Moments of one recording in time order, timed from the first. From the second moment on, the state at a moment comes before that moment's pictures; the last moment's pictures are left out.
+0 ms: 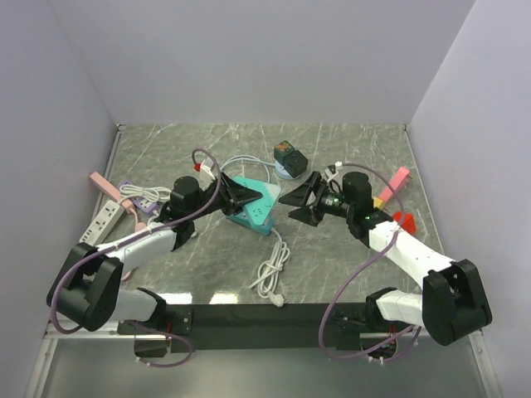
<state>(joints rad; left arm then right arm) -0.46 1.31 0.60 0.57 0.55 -1.32 0.36 1.21 0.66 0.15 -0.68 1.13</state>
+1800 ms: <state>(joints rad) -0.49 1.06 0.61 -0.09 0.10 -1.05 0.02 1.74 1.33 -0.66 0.53 0.69</state>
